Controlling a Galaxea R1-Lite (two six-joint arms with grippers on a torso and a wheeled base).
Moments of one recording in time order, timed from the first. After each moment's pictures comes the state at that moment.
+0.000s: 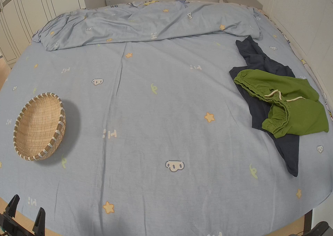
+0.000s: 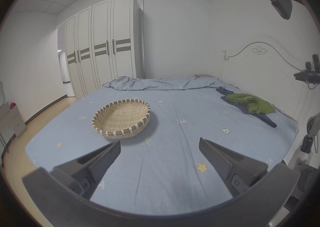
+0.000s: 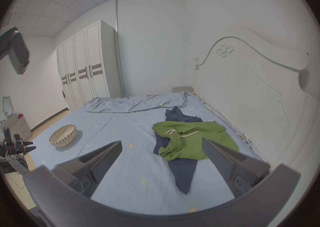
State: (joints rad) left arm 0.00 0.02 -0.02 0.00 -0.01 0.02; right arm 0.09 0.38 -0.52 0.12 -0.03 0.00
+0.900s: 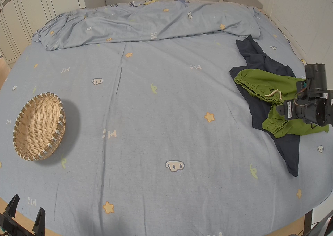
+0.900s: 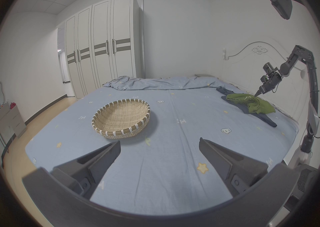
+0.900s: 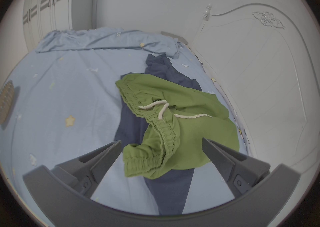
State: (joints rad) left arm 0.00 0.02 -0.02 0.00 -0.01 0.02; right arm 0.20 1.60 -0.97 -0.07 -0.46 -0.08
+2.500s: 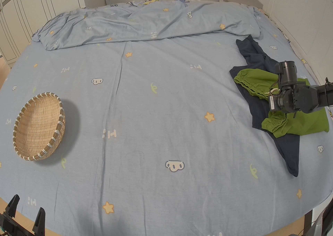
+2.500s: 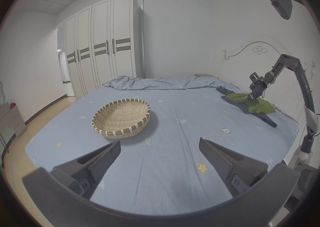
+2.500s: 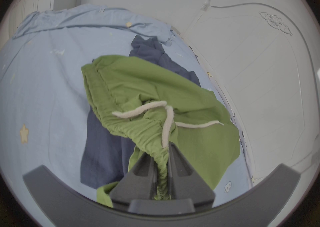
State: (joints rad) left arm 0.00 0.02 -0.02 0.00 -0.01 0.02; right arm 0.16 1.96 -1.30 -0.04 -0.61 -0.08
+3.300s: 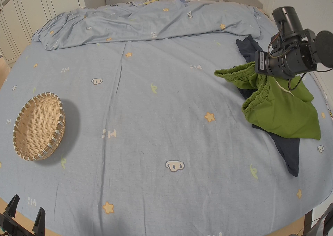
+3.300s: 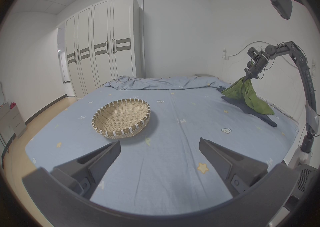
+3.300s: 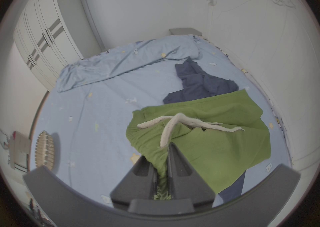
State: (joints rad) left arm 0.00 0.02 -0.02 0.00 -0.01 0.02; right arm 0.40 1.83 -1.79 0.55 -0.33 0.30
